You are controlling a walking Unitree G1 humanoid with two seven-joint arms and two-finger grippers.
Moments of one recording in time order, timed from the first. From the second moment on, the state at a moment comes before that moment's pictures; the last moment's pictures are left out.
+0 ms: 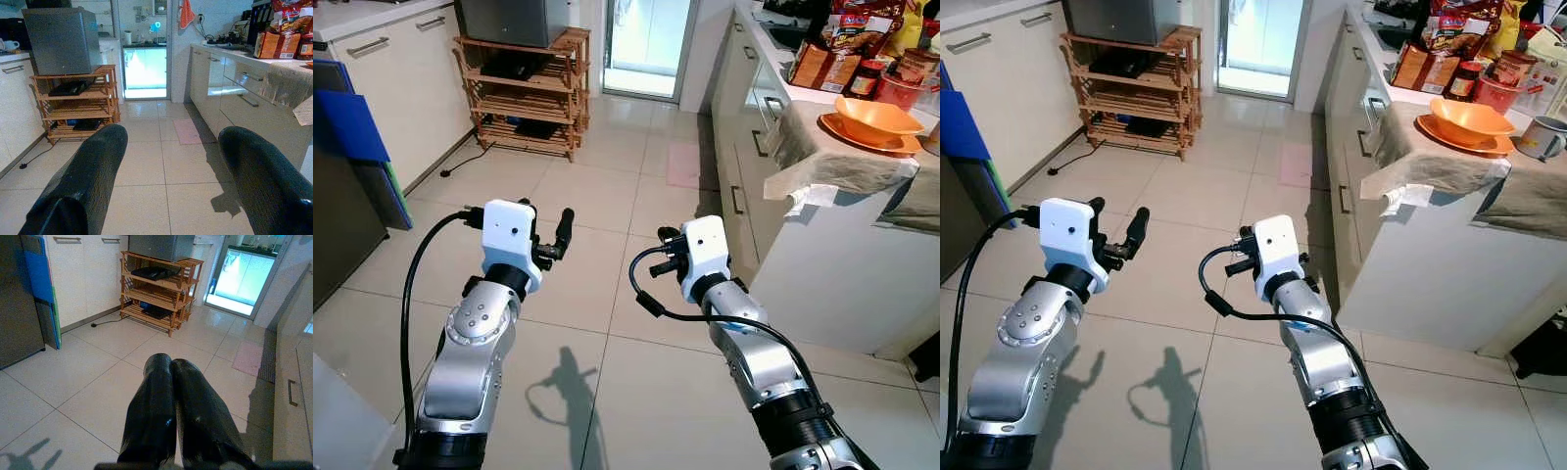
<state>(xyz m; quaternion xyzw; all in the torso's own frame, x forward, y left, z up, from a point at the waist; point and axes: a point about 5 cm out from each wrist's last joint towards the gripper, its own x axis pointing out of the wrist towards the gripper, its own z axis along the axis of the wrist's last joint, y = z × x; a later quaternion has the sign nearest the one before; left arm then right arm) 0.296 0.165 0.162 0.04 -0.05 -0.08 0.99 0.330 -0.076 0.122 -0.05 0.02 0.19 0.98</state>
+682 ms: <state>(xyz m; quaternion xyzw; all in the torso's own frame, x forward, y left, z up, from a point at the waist) 0.266 0.223 0.097 -0.03 0.04 0.02 1.00 0.310 -0.110 0.059 -0.02 0.06 0.15 0.99</state>
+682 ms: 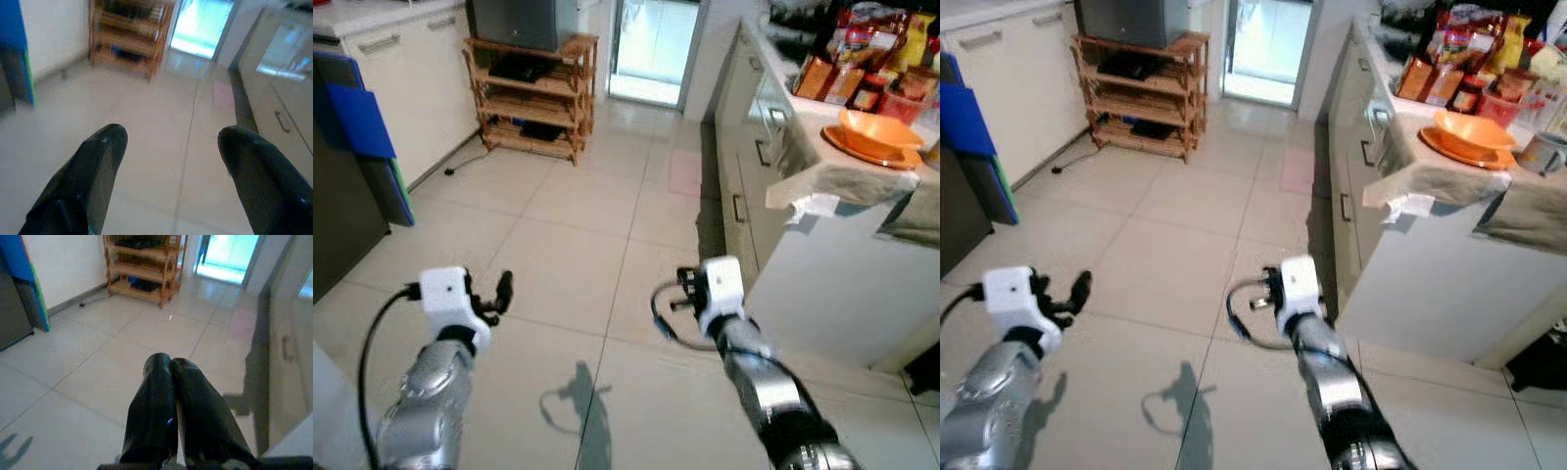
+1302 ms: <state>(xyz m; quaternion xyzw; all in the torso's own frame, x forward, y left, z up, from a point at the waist) 0.281 0.195 0.094 0.01 0.03 -0.04 1.00 0.318 -0.101 0.073 -0.05 0.00 0.16 0.99</state>
